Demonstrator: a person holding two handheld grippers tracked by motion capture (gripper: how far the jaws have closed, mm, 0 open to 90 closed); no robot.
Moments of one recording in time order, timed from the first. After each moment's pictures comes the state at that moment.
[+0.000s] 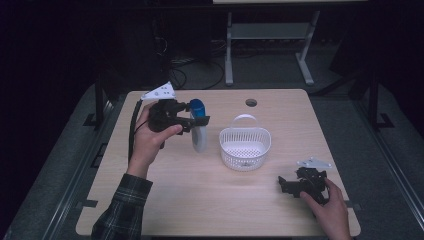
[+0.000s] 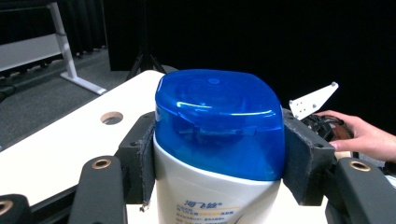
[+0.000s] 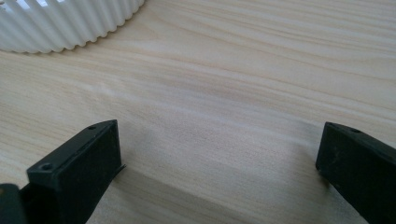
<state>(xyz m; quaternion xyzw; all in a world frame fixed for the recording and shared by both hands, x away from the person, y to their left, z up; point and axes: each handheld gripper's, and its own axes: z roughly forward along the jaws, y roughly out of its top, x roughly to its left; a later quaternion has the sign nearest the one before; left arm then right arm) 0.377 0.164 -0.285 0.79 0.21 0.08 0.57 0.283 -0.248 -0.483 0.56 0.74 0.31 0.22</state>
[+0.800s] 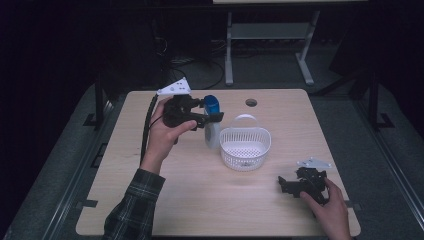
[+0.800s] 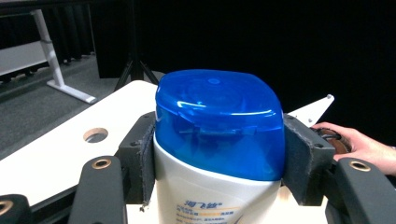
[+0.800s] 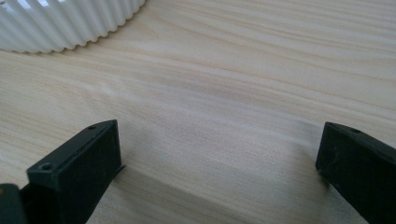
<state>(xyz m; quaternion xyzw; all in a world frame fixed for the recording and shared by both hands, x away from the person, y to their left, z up) 0.387 0.131 -0.282 0.79 0.19 0.07 0.58 0.283 -0.248 -0.483 0.56 0.74 0.31 0.22</state>
